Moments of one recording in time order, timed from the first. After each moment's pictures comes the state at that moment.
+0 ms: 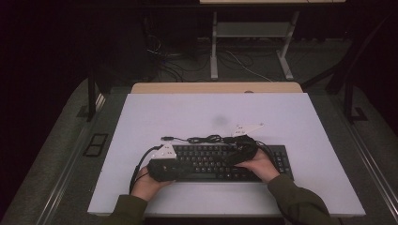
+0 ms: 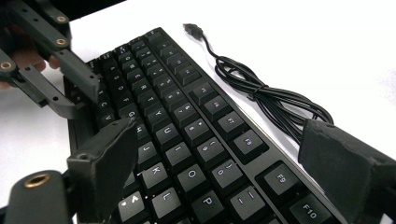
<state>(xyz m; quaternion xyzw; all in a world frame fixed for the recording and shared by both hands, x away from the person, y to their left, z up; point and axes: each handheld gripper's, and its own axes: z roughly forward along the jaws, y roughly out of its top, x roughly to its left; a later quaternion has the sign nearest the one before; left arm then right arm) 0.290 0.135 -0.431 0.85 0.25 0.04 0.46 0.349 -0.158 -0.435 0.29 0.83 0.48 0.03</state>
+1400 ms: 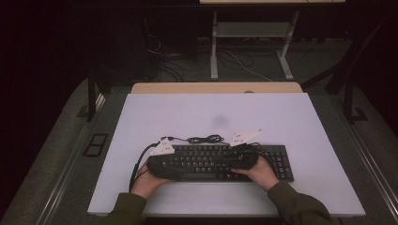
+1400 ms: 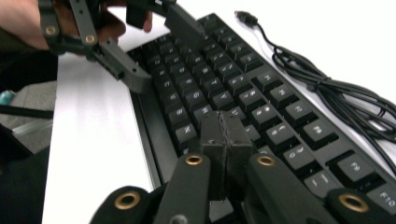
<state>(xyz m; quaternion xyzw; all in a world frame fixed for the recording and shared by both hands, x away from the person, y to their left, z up) 0.299 0.138 -0.435 0.84 0.28 0.07 0.47 0.319 -0.152 -0.422 0.24 0.85 0.46 0.00</state>
